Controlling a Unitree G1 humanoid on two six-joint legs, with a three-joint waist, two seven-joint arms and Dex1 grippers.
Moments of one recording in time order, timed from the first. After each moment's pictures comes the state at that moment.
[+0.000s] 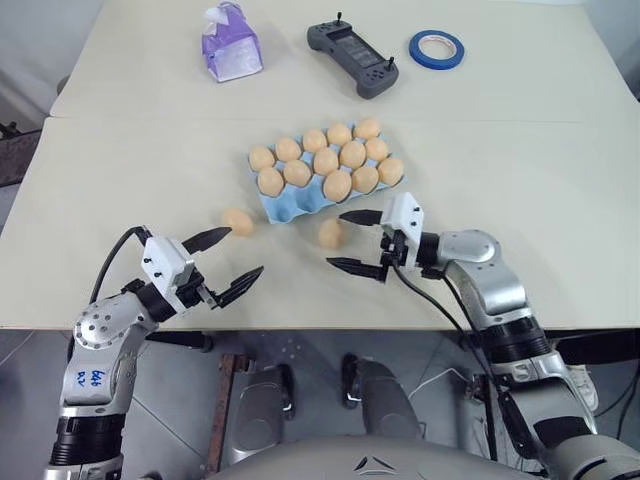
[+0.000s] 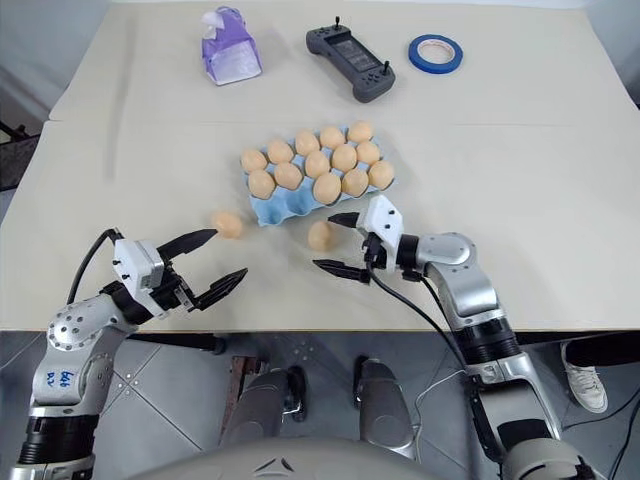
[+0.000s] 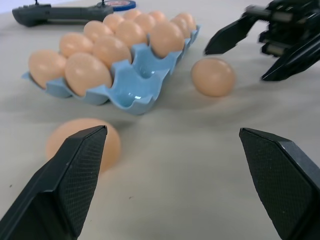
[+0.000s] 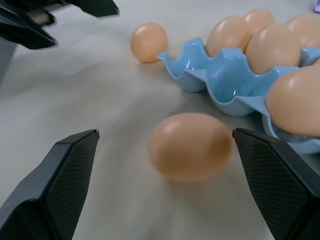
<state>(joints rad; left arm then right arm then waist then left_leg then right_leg) 0.08 0.52 0.17 -0.26 -0.39 0.08 -0.76 -0.49 -0.38 0.20 0.16 0.23 0.16 1.02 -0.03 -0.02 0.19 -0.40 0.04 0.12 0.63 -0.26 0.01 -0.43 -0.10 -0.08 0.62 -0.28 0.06</state>
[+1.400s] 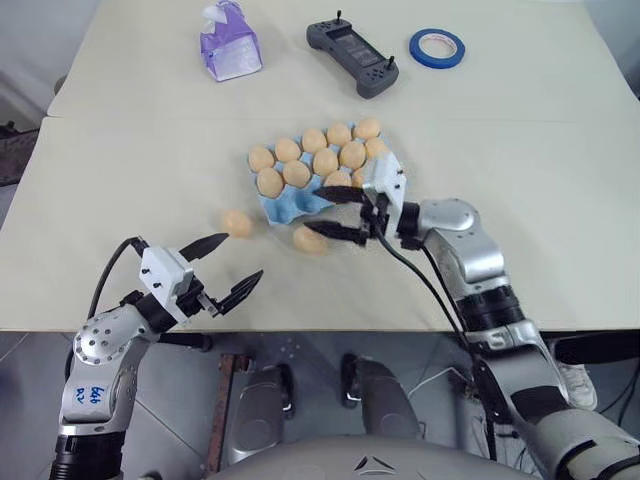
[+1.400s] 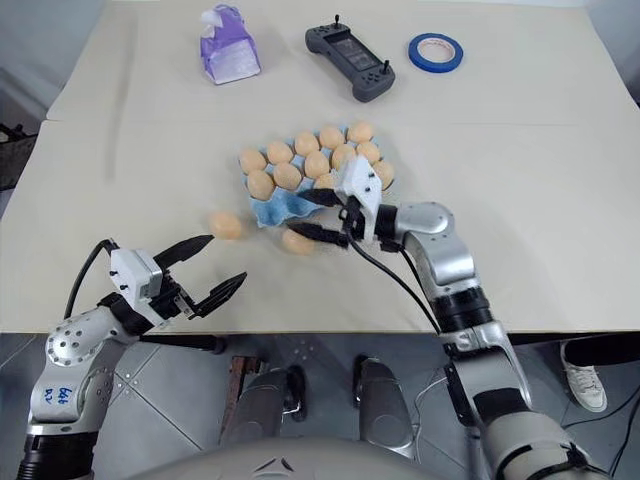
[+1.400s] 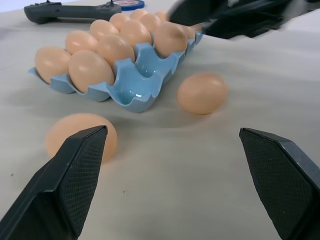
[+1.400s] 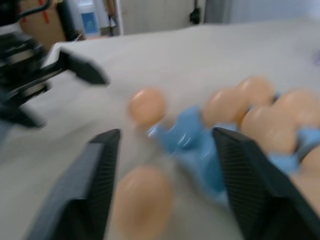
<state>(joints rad) 0.14 0.50 0.18 -0.31 -0.39 0.09 -0.70 -0.58 -0.32 0.19 0.16 0.30 0.24 1.09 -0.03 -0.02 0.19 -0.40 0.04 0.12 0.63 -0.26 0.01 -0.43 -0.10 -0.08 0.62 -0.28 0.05</state>
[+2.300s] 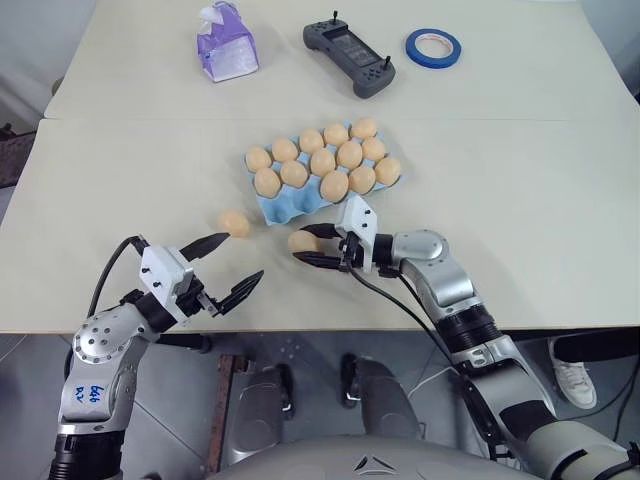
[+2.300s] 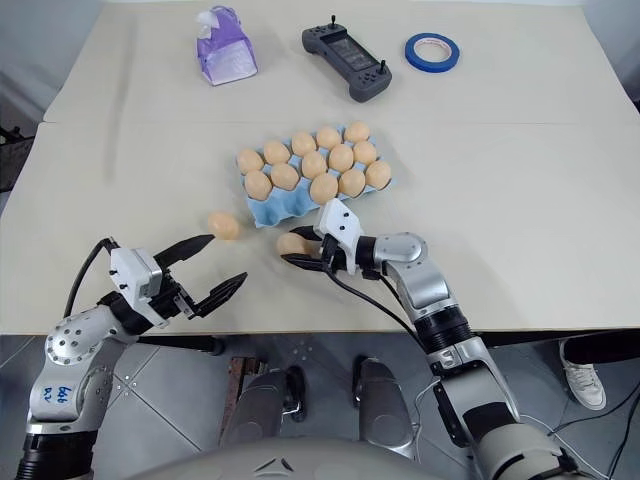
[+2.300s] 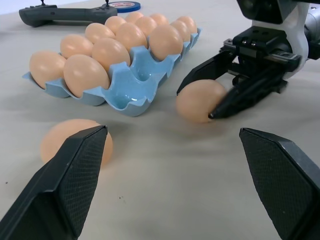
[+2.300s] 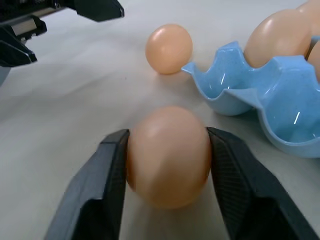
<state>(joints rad) 0.14 0.51 0.18 -0.31 -0.40 0.09 -0.73 -0.56 -0.22 0.27 0.30 0.18 0.11 1.01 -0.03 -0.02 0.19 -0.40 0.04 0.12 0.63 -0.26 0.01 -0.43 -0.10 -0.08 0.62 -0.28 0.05</state>
